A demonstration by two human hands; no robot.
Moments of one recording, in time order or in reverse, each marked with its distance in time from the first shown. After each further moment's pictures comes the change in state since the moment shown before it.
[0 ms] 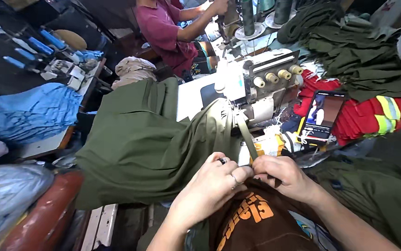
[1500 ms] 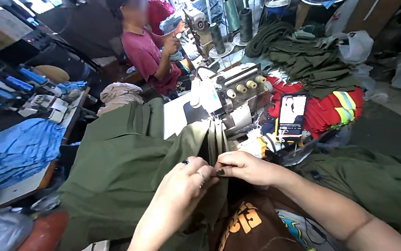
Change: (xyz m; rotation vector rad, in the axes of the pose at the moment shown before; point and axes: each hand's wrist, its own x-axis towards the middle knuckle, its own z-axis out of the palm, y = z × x) left_hand 0.013 0.006 -0.038 0.167 0.065 -0.094; right_hand 0.056 -0.021 -0.004 0.312 -0.213 0.241
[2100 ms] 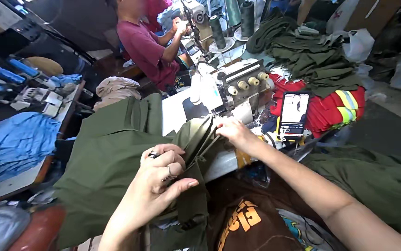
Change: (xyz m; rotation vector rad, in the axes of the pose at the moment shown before) left_hand -0.022 -0.043 -0.031 -0.170 0.021 -0.036; right_hand 0.039 0.085 -0.021 -0.780 0.317 -0.112
